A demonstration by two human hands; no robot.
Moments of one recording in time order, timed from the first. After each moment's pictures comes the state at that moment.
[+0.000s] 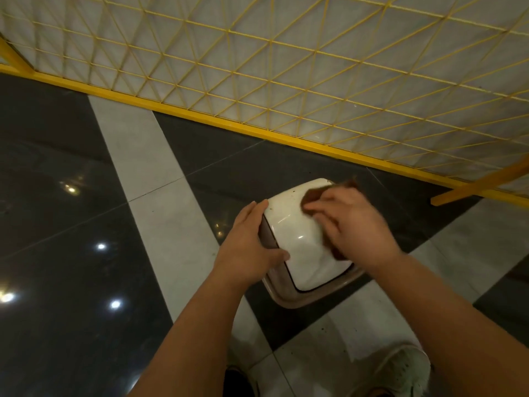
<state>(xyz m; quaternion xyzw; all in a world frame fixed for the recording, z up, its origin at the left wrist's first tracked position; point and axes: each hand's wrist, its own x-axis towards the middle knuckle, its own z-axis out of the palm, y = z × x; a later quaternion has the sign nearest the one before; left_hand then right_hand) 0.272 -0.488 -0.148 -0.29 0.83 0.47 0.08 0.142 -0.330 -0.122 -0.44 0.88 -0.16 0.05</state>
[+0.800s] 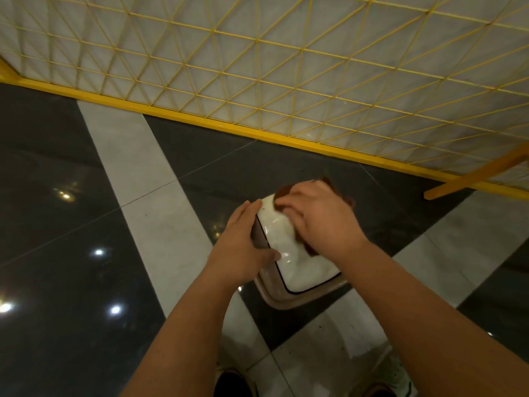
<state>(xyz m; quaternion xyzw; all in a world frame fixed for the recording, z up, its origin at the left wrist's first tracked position) 0.269 -0.487 -0.142 -0.28 0.83 0.48 0.09 0.148 -0.359 -0.121 -0.48 0.87 -0.13 0.03</state>
